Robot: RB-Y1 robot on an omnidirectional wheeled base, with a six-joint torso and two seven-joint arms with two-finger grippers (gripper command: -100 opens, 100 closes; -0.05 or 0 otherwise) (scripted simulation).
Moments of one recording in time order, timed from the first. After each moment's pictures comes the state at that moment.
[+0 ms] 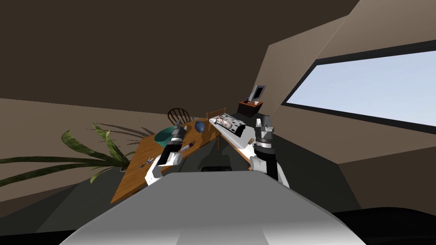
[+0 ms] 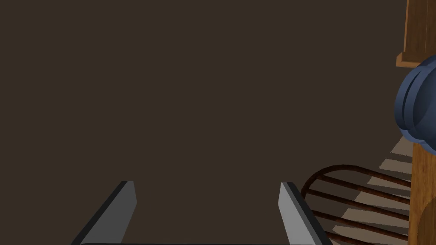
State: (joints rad) left arm 0.30 0.19 0.07 -2.03 0.08 -0.17 0.17; right arm 0.47 0.00 -0.05 -2.28 0.10 -0.54 0.07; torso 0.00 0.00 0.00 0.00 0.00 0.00
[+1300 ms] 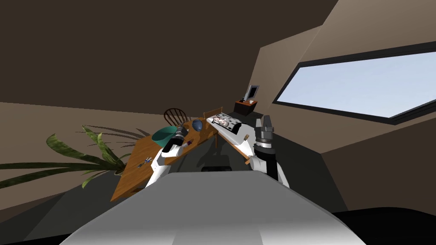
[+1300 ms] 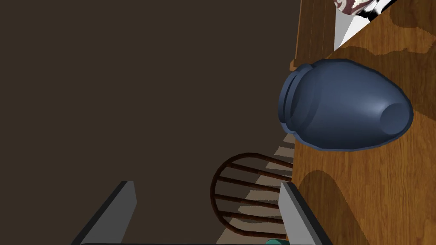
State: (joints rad) left arm 0.13 0.24 0.12 -1.84 0.16 0.16 0.29; right arm 0.47 0.00 -0.05 -2.28 0.10 -0.54 0.07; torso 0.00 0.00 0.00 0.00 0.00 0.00
